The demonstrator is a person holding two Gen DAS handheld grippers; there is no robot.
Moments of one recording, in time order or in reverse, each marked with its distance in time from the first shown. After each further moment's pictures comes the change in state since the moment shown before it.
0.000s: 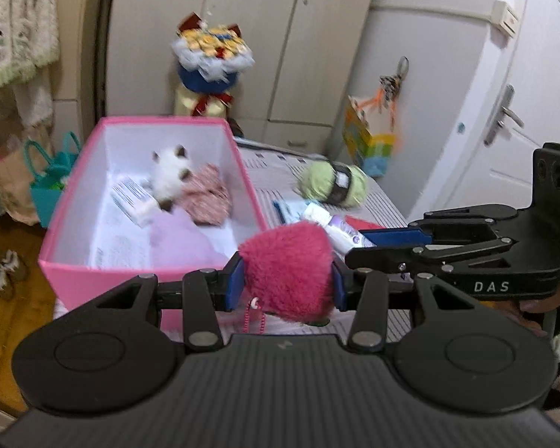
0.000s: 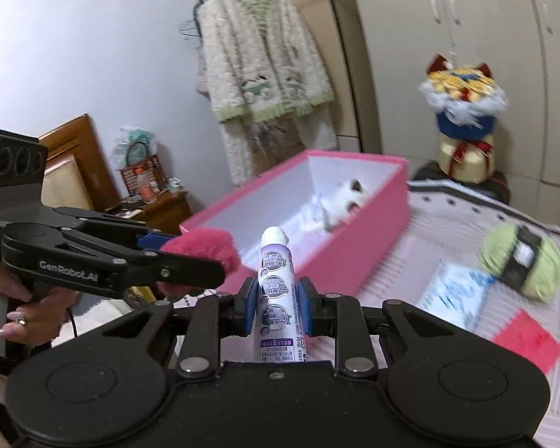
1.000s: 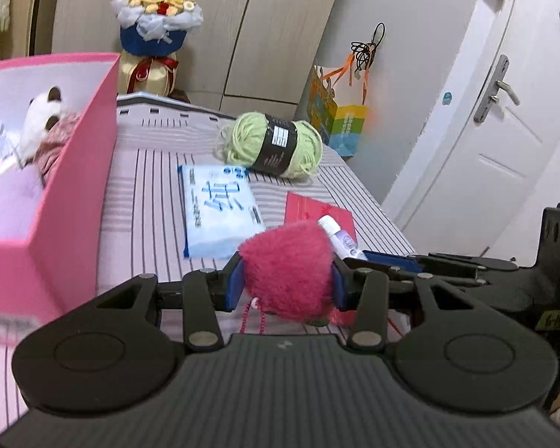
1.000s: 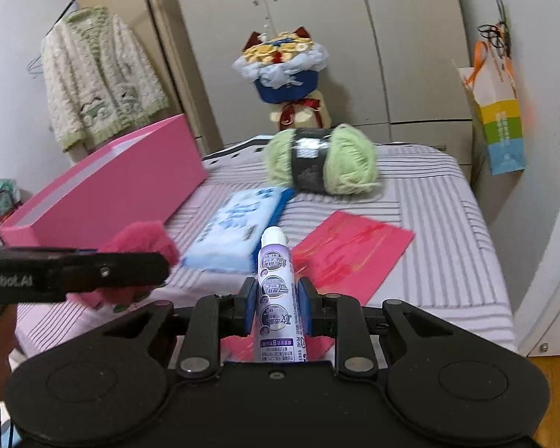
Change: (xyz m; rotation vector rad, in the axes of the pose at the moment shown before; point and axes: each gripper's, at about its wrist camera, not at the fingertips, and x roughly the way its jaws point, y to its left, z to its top) left arm 0.152 -0.080 -0.040 -0.029 0.045 -0.106; right arm -0.018 -0.124 -0.114 0.262 -0.062 -0.402
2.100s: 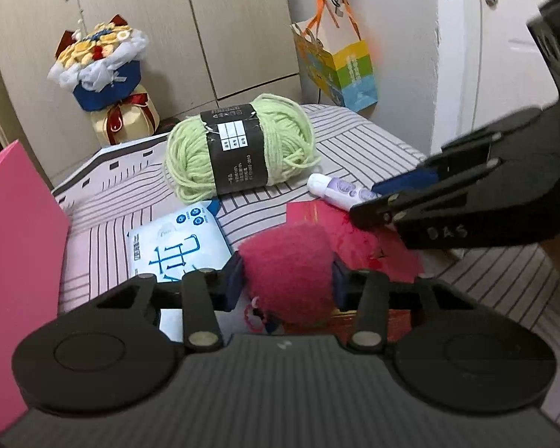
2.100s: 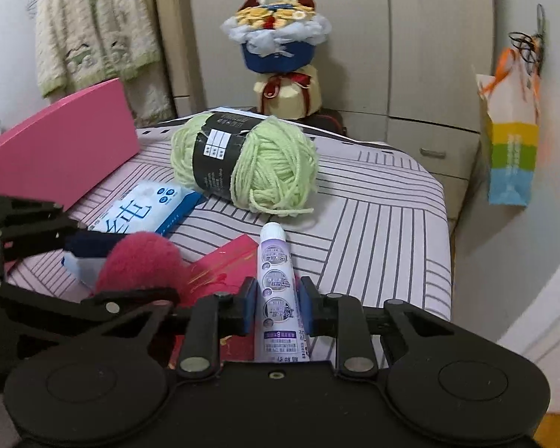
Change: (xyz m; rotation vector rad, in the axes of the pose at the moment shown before) left arm 0.125 -0.061 0.018 0.400 0.069 0.222; right arm 0.075 -0.081 0.052 -0.164 0.112 -0.047
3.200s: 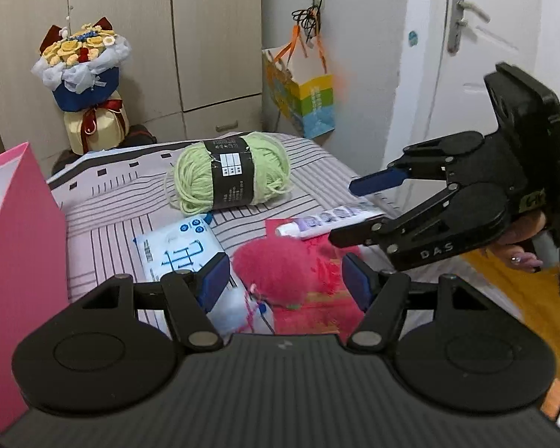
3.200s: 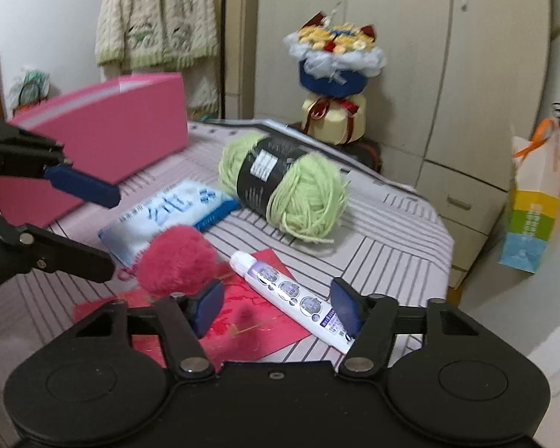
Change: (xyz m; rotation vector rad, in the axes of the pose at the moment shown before) left arm -0.051 0.035 0.007 -0.034 -0.043 -0.175; right arm -0.020 0.002 0.011 -0.242 -0.023 0.087
